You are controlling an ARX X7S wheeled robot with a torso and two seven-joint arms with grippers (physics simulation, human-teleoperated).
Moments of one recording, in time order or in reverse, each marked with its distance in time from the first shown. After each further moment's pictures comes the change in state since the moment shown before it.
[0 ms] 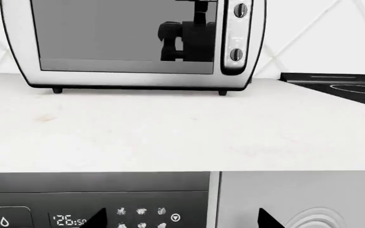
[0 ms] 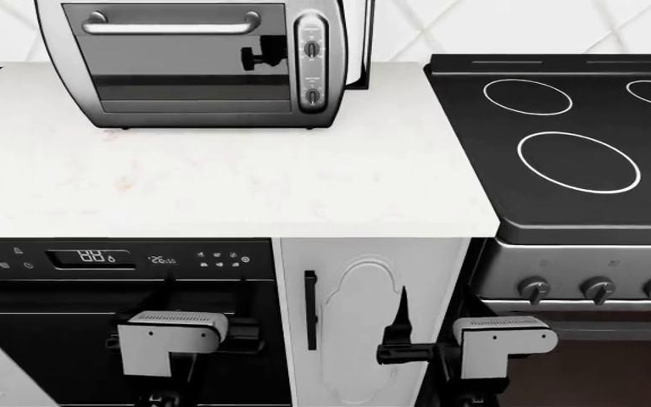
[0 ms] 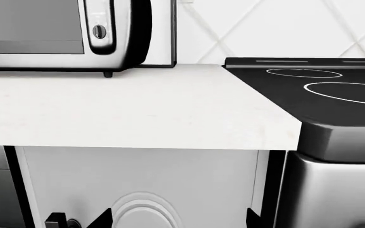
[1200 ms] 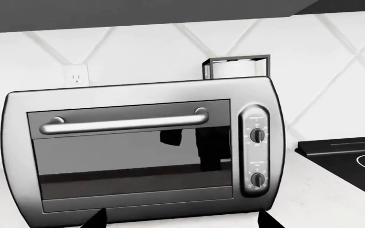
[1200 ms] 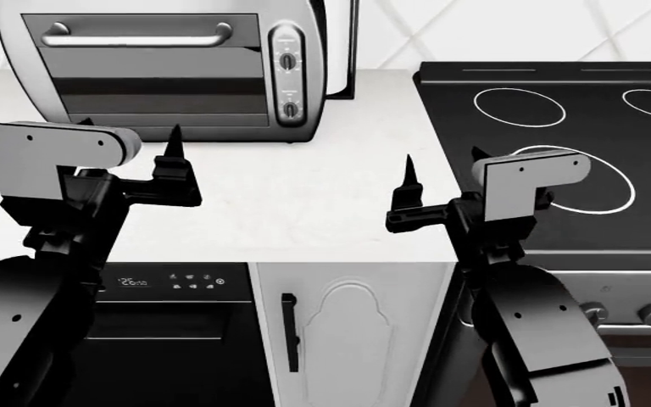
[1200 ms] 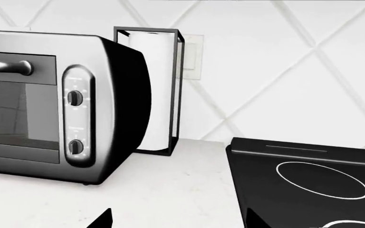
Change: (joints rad) left arm -0.588 -0.224 -0.128 0.289 -0.244 -0.740 -0.024; right arm 0.513 0.108 -0.025 -0.144 0.129 0.497 -0.040
